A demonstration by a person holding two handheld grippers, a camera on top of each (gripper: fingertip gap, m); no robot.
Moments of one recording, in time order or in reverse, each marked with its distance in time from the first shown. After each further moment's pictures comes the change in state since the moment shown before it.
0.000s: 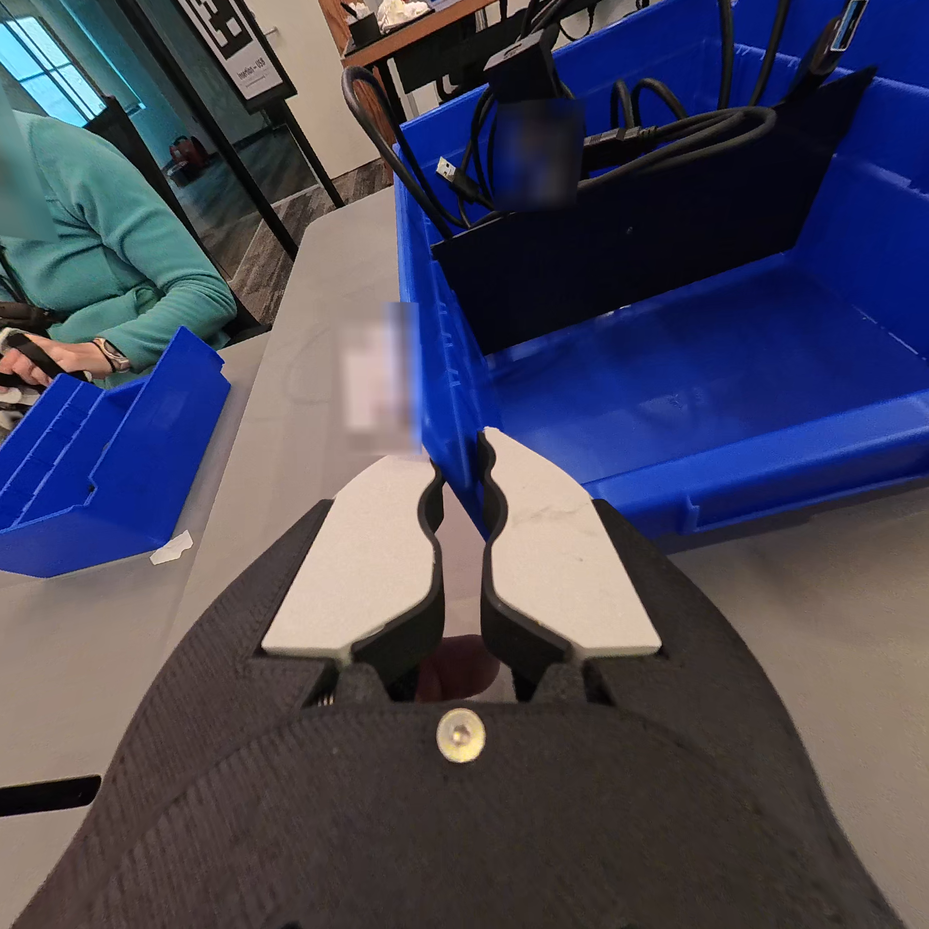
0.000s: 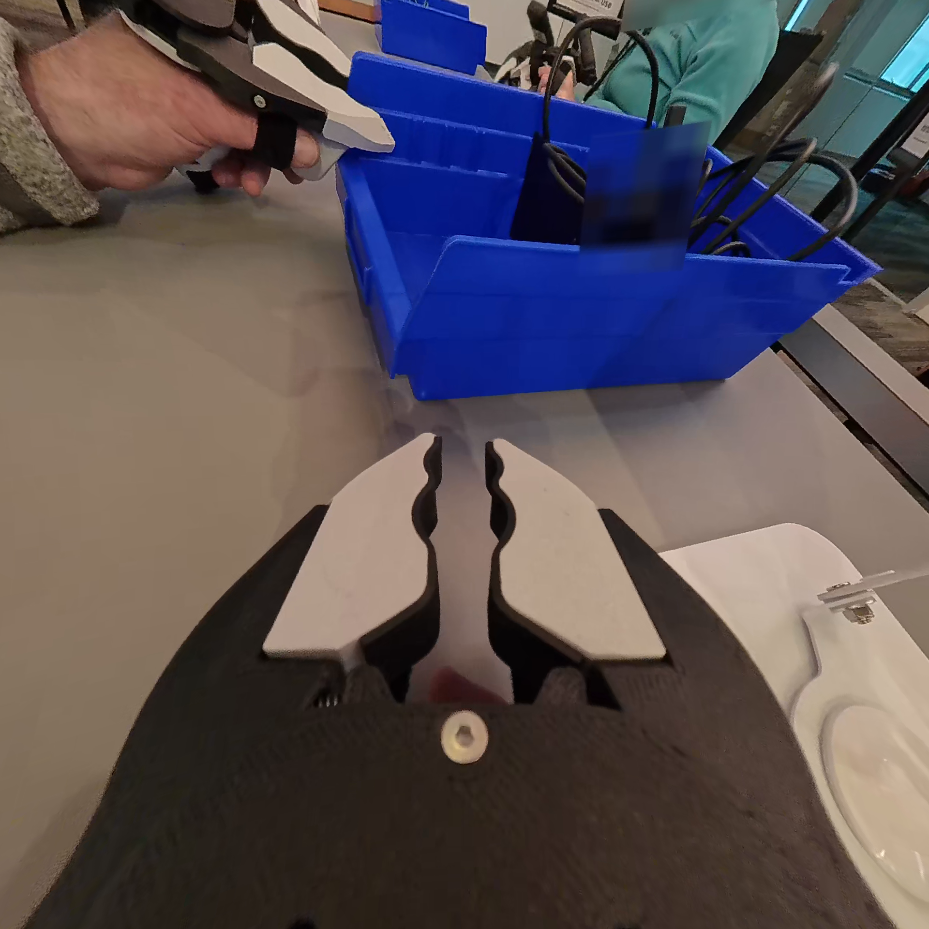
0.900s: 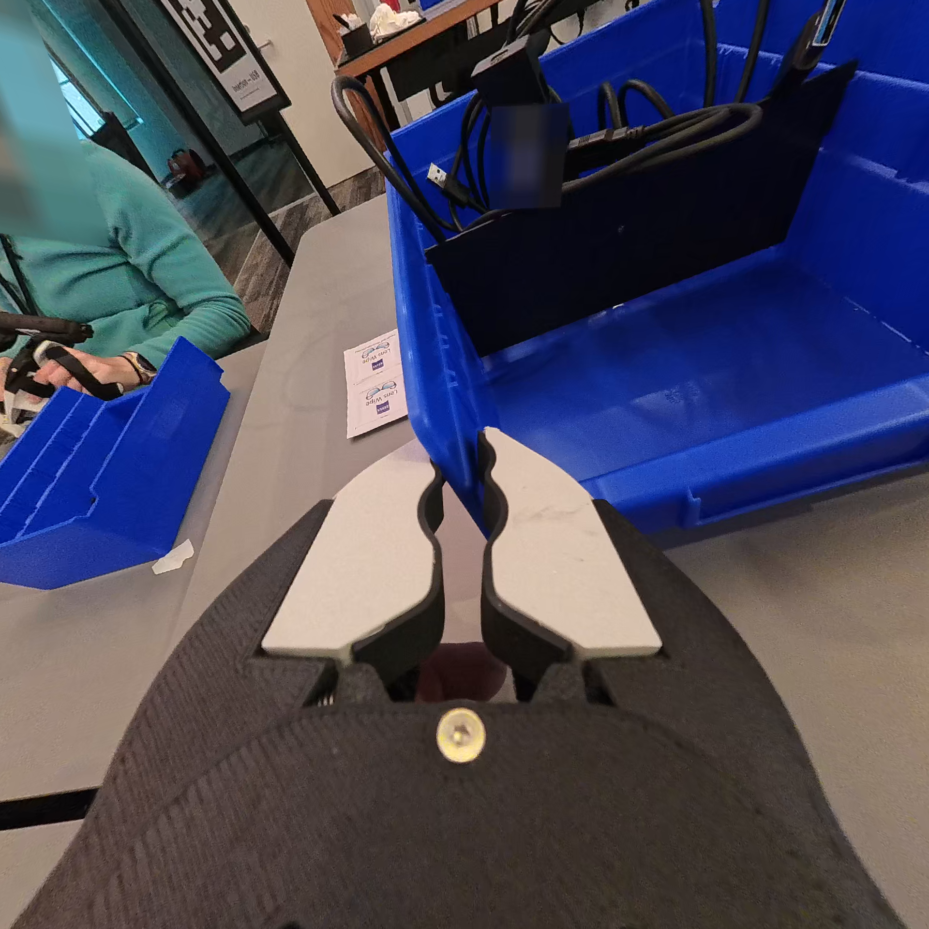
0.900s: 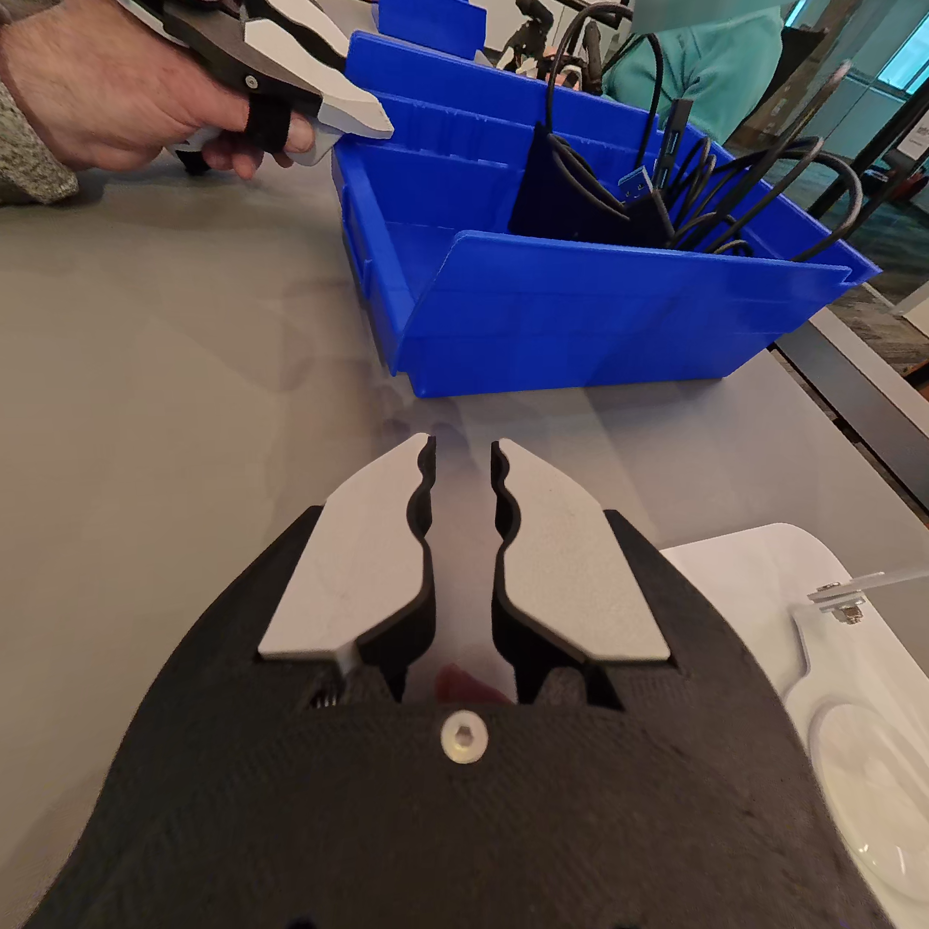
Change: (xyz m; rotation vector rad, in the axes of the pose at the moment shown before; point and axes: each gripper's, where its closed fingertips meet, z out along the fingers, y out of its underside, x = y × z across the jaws) left arm 0.003 -0.001 0.000 0.008 0.008 0.021; right arm 0.001 0.002 0.002 -0.019 0.009 -0.025
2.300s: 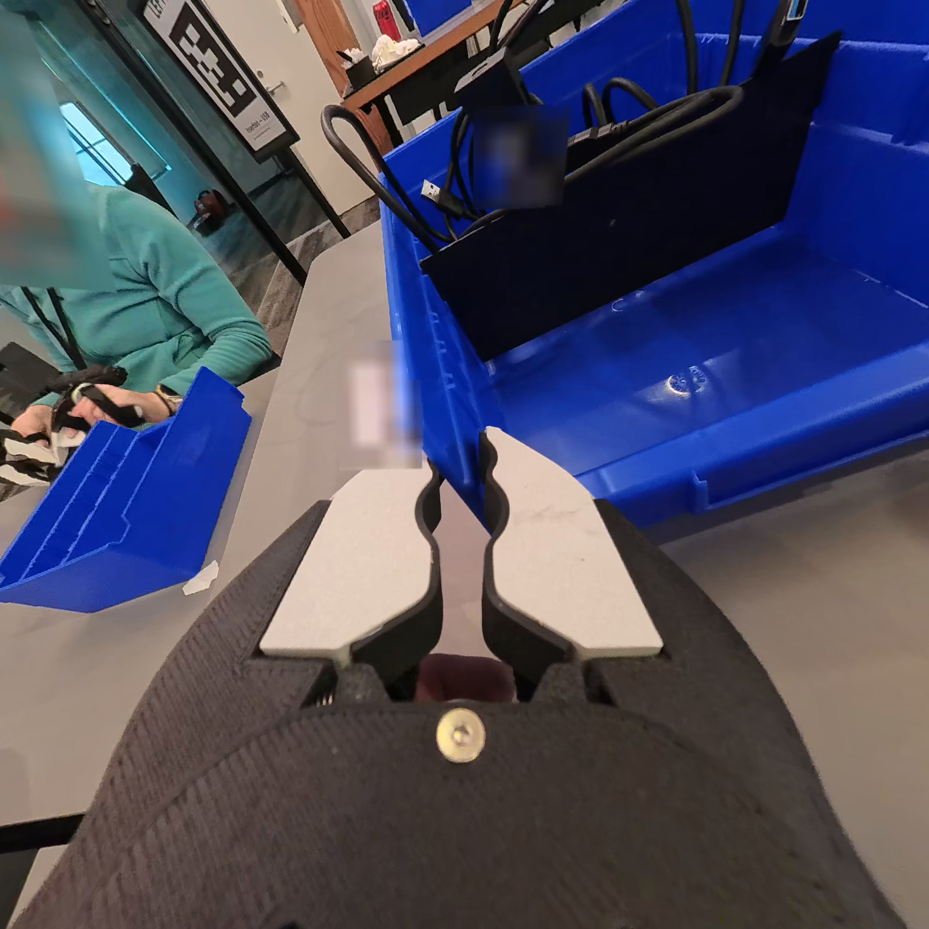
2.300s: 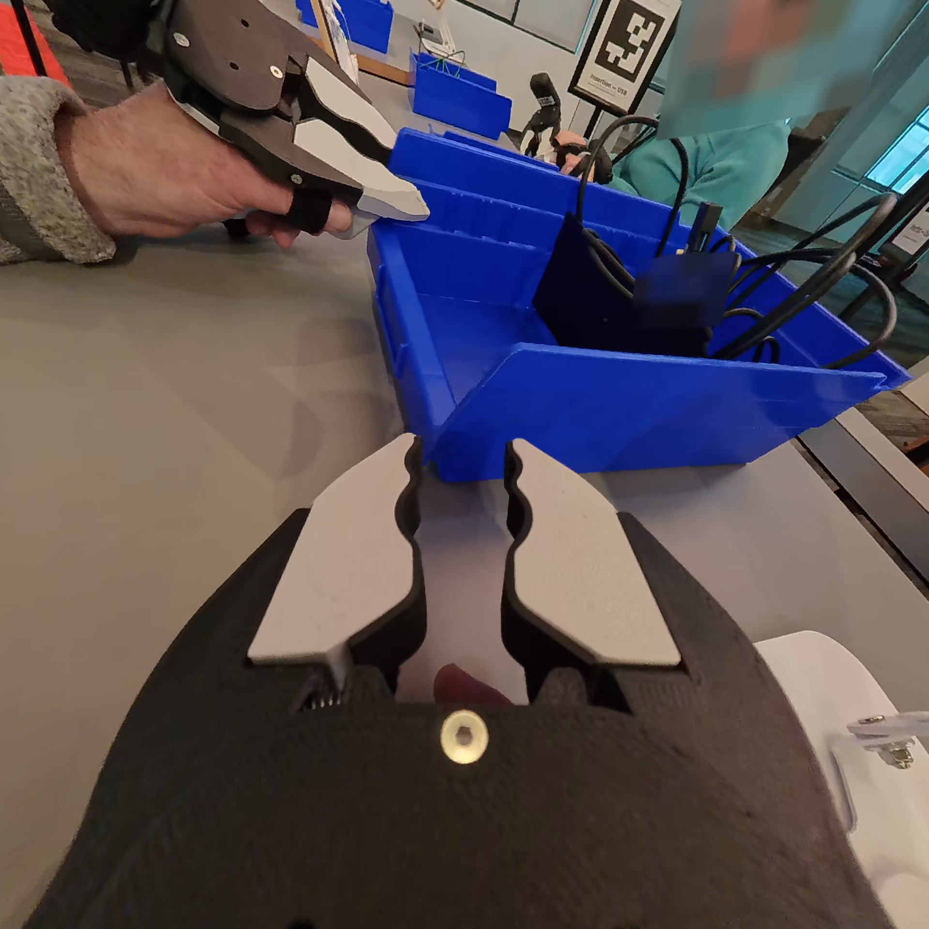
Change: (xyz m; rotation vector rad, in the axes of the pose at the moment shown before) left arm 0.004 -0.003 0.003 0.024 -0.024 0.078; right arm -0.009 -0.026 0.026 0.102 -0.036 -0.055
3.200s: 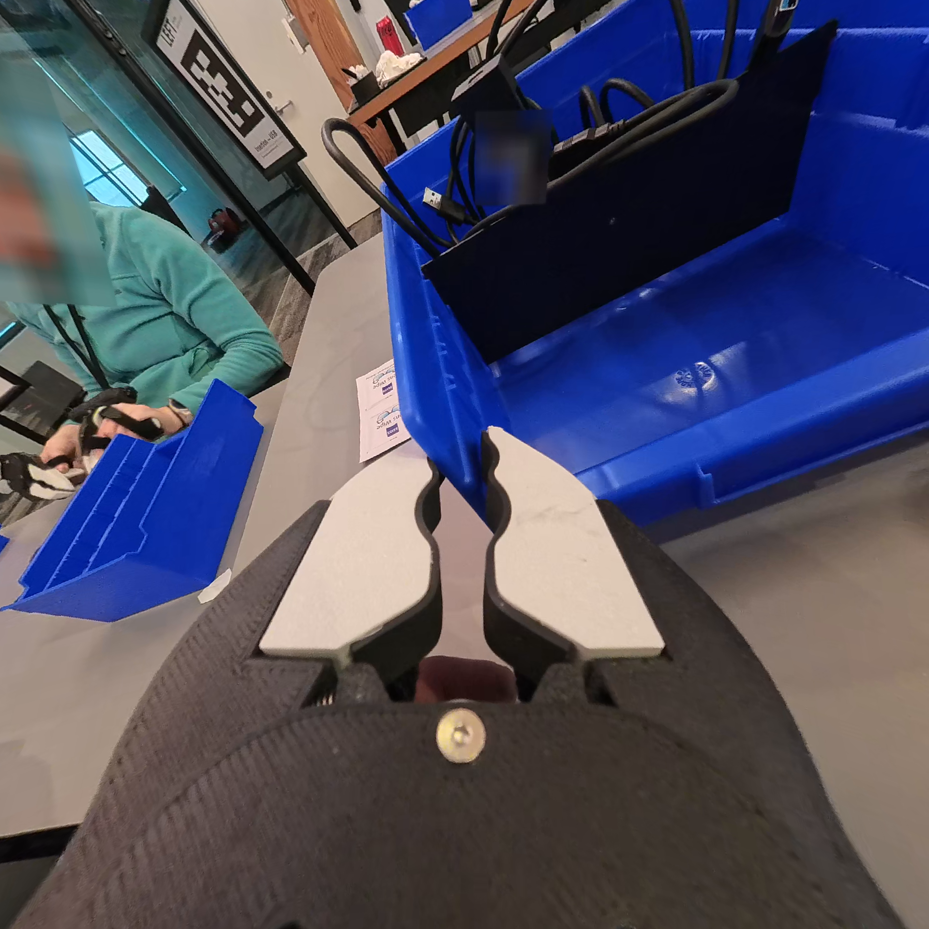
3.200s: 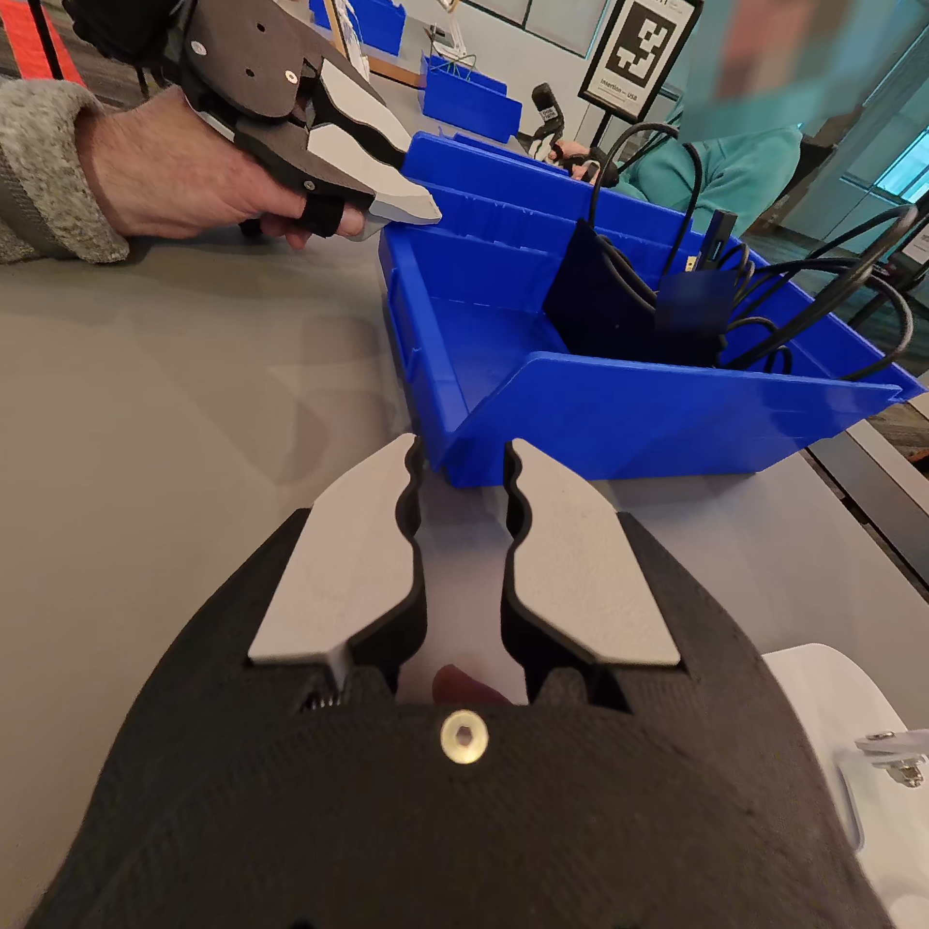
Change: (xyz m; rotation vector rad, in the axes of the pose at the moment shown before) left arm -0.001 -0.001 0.002 0.014 -0.014 0.034; right arm -0.003 -0.001 0.002 0.004 -0.016 -0.014
